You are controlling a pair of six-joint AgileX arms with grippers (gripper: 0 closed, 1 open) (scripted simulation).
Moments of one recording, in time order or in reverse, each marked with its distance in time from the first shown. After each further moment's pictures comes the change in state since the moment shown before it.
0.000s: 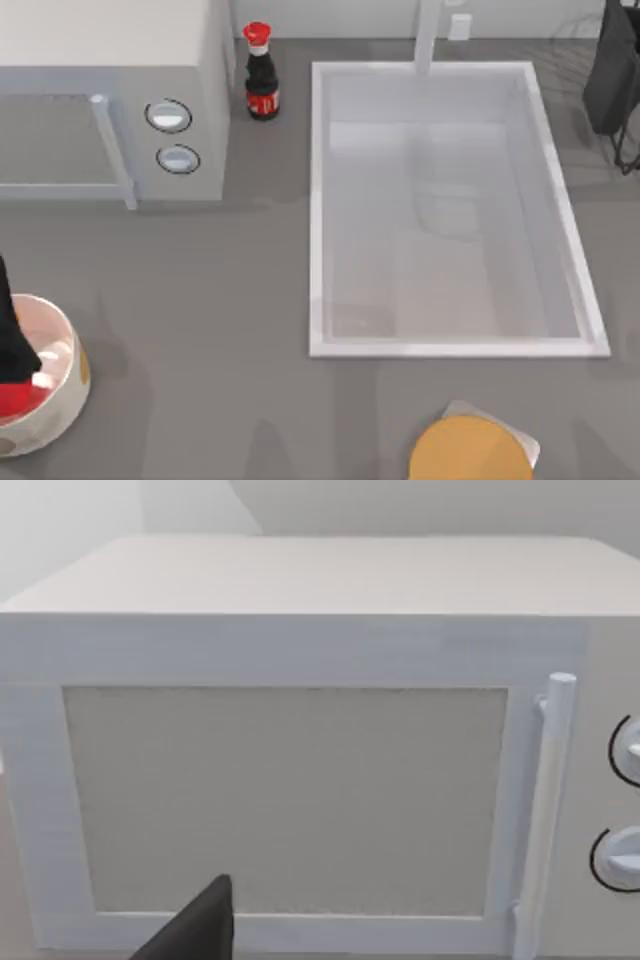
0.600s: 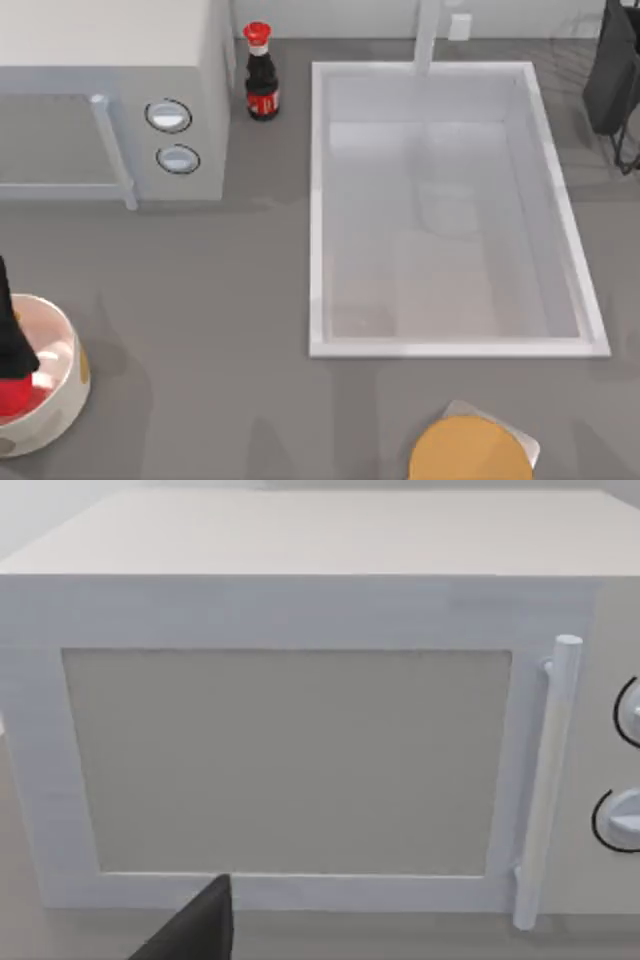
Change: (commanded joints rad) left arm 0.003 0.066 0.059 -0.062 0.000 0.004; right arm 0.000 0.000 0.000 0.000 0.000 0.000
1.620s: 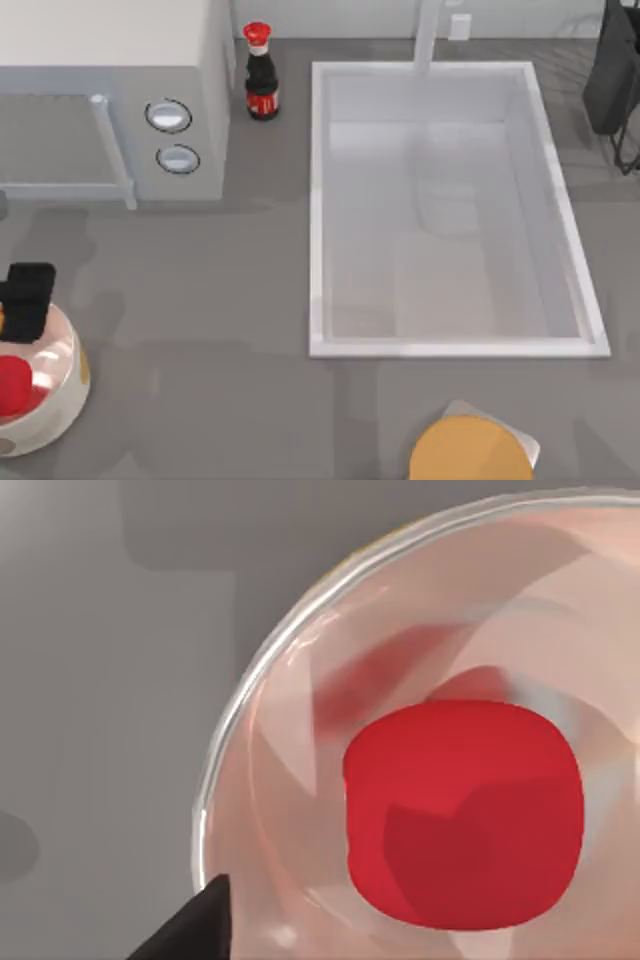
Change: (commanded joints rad) left arm 0.038 1.337 0.876 -0.921 0.000 0.055; right arm 0.000 0.000 0.000 0.000 0.000 0.000
